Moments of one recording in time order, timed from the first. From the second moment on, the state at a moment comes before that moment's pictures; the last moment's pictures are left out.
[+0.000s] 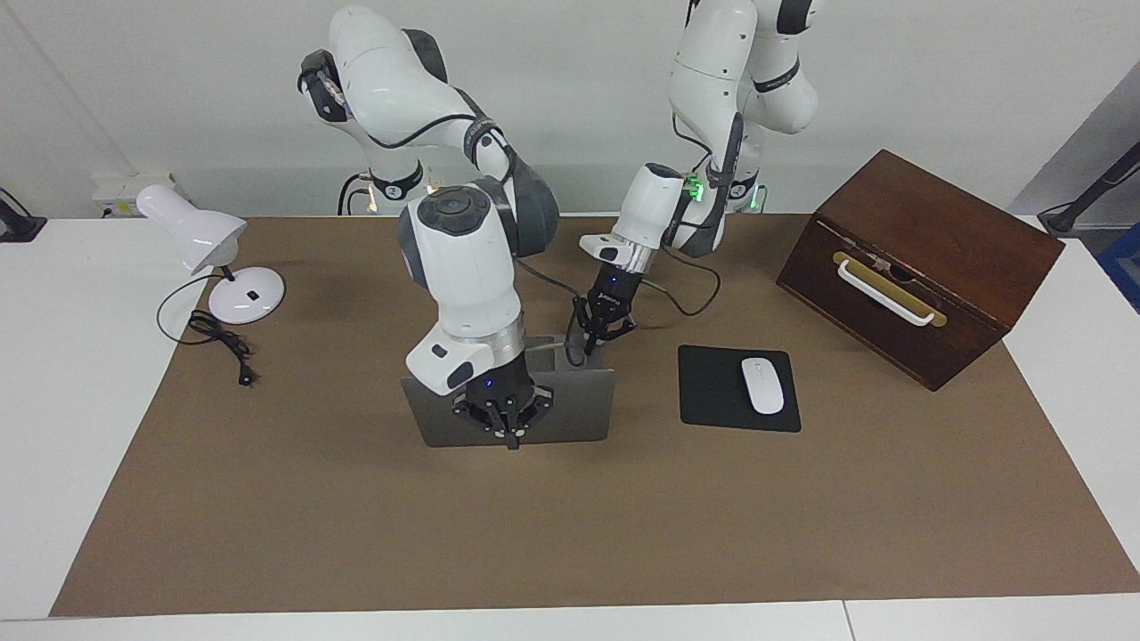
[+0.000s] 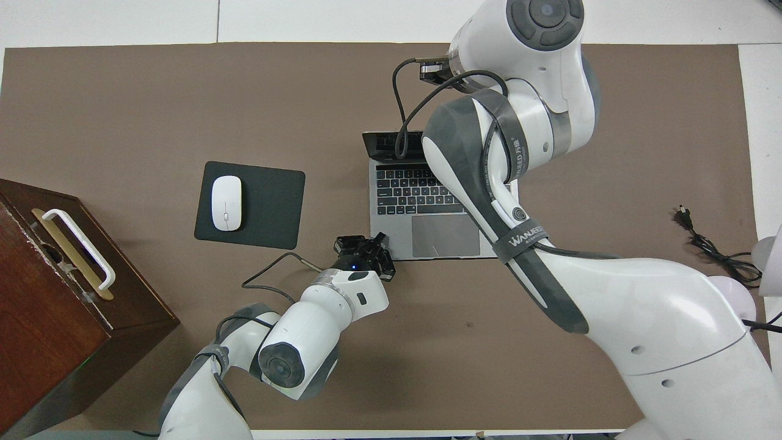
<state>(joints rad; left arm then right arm) -0.81 0.30 0.04 -2.45 -0.18 3.49 0.03 0.36 0.70 0.02 -1.02 -0.01 2.01 0.43</state>
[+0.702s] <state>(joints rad) -0.81 0.30 0.04 -2.47 -0.18 3.51 0.06 0.36 0.63 0.02 -1.16 0.07 2.00 0.43</state>
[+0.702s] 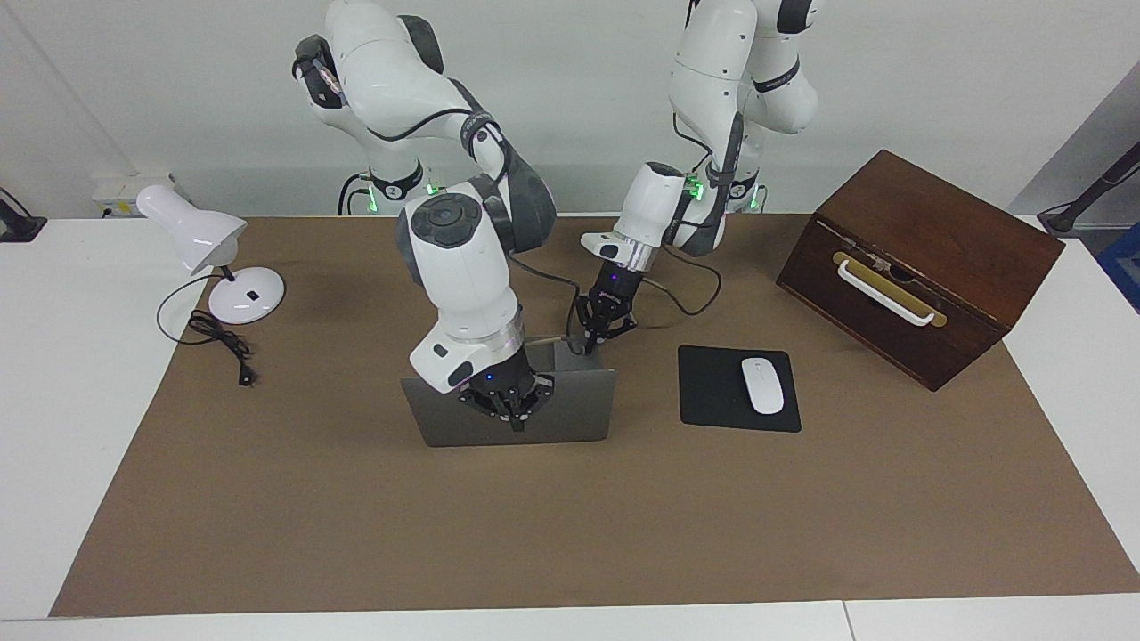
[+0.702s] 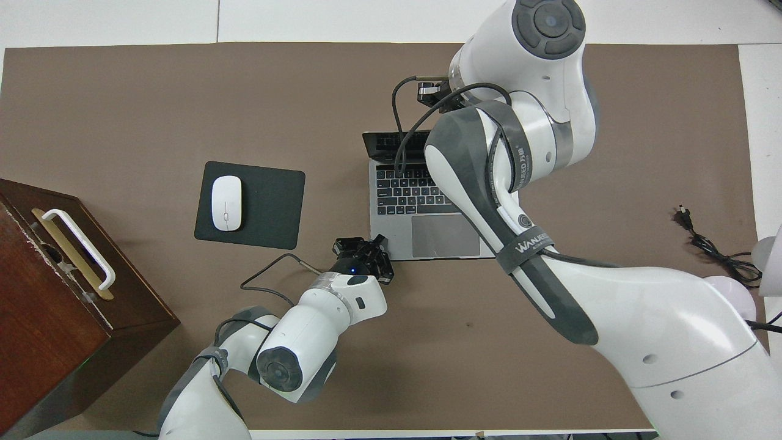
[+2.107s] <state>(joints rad) -0.81 0.30 0.04 -2.48 -0.18 3.52 0.06 0.37 0.50 0.02 -1.59 0.28 2.10 0.43</state>
